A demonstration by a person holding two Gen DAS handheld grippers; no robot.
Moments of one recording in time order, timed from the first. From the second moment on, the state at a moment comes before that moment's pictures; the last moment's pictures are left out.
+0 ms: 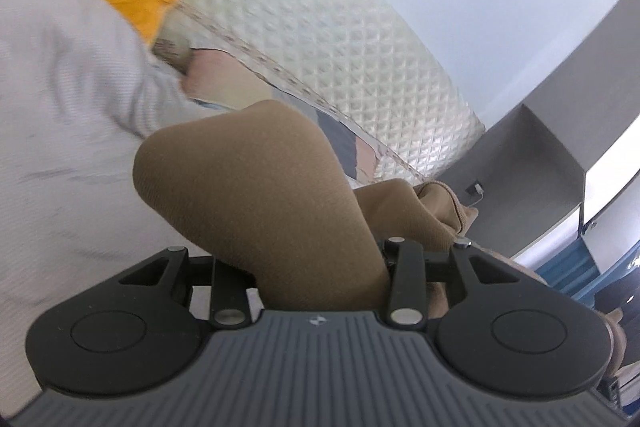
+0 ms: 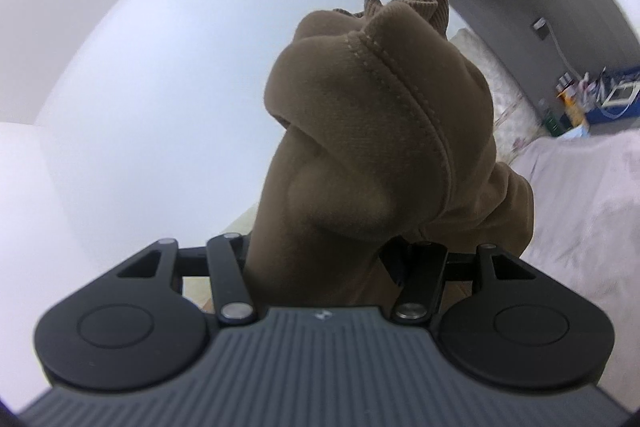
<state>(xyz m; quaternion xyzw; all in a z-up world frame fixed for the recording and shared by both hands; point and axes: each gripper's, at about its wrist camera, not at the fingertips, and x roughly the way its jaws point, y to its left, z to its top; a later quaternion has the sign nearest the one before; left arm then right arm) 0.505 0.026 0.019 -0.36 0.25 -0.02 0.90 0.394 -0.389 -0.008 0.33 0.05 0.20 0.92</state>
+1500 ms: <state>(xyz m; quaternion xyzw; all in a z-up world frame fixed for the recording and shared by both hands) 0.645 0.012 -0.239 -0.31 0.39 -0.07 0.86 0.479 -0.461 -0.289 0.45 0.27 0.00 0.85</state>
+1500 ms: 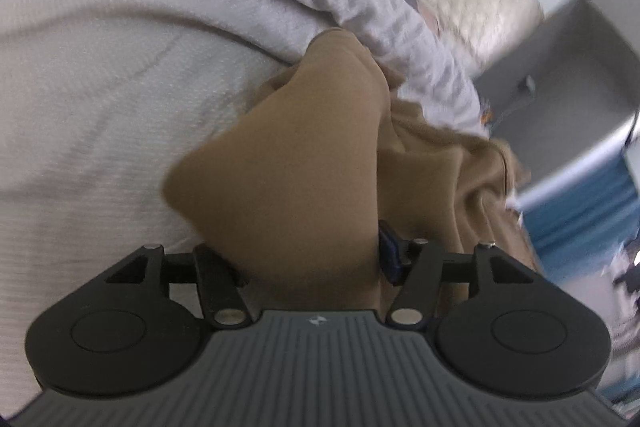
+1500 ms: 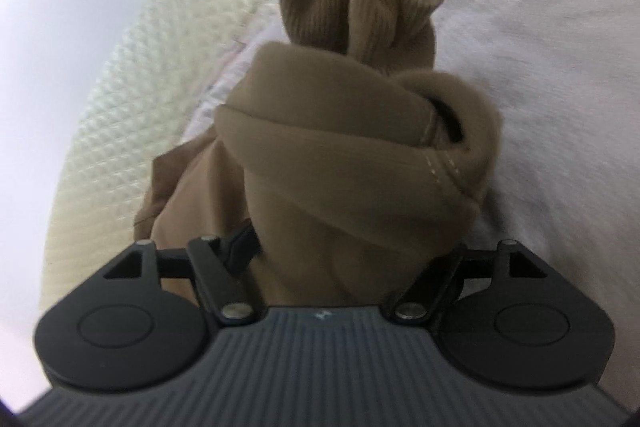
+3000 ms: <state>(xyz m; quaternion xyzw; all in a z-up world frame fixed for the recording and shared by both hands) 0.203 -0.078 -0.011 0.02 0.21 -0.13 0.97 0.161 -0.294 -0.056 0.08 0.13 0.04 0.99</state>
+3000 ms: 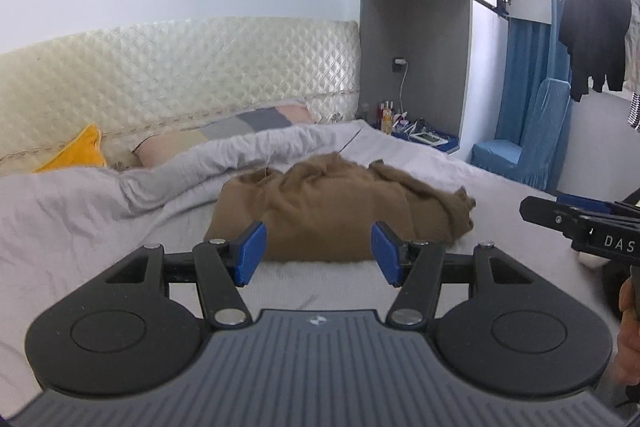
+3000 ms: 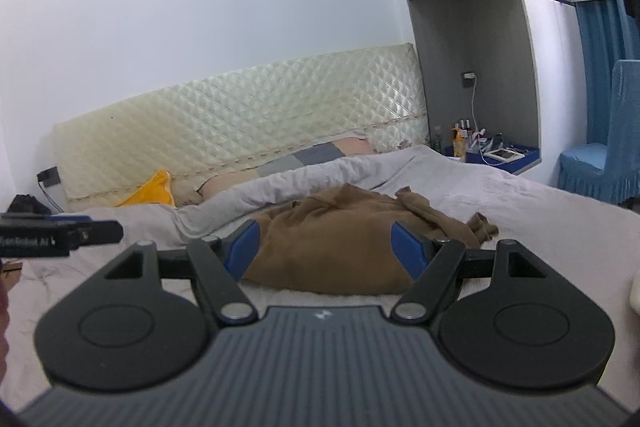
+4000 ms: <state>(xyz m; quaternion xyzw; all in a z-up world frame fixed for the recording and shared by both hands) 0.200 -0.060 -0.108 -0.03 0.25 -0.08 0.96 0.166 -0.279 -0.131 0.05 0.21 0.02 0.98</state>
